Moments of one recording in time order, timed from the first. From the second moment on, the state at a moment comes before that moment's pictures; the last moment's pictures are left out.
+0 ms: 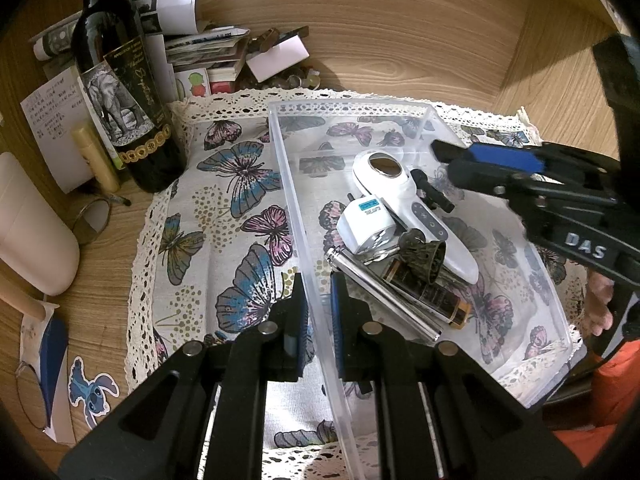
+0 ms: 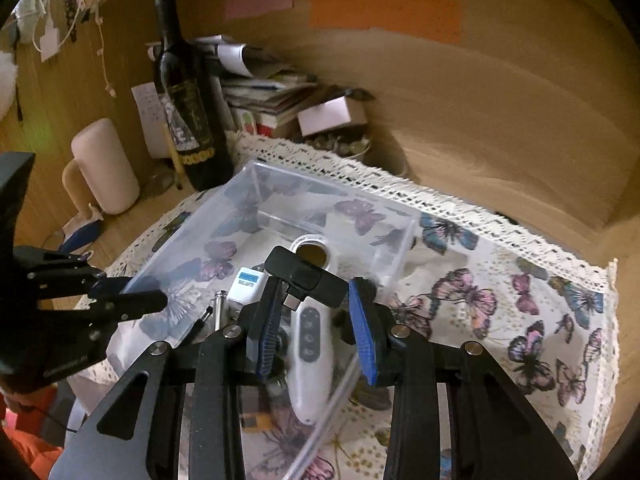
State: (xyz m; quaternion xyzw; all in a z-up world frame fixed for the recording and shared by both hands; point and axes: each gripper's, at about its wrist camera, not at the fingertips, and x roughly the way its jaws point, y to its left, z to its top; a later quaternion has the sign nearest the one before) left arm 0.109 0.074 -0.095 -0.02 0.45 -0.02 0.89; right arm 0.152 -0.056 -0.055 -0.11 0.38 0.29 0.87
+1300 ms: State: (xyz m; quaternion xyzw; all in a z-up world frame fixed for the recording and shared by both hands) left arm 0.040 0.022 0.004 0.01 0.24 0.00 0.97; right arm 0.042 -0.142 0.029 -0.02 0.18 0.23 0.96
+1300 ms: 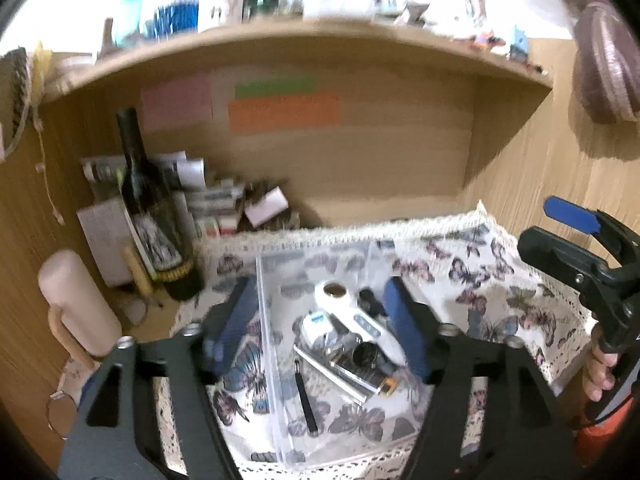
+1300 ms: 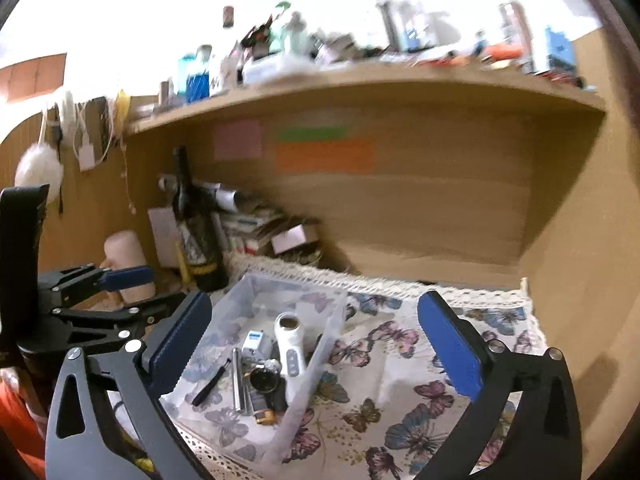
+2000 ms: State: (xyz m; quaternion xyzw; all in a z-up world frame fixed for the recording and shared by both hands) left arm 0.005 0.001 0.019 0.01 0.16 0.00 0.99; right arm 0.014 -0.167 0.033 0.00 0.16 0.20 0.97
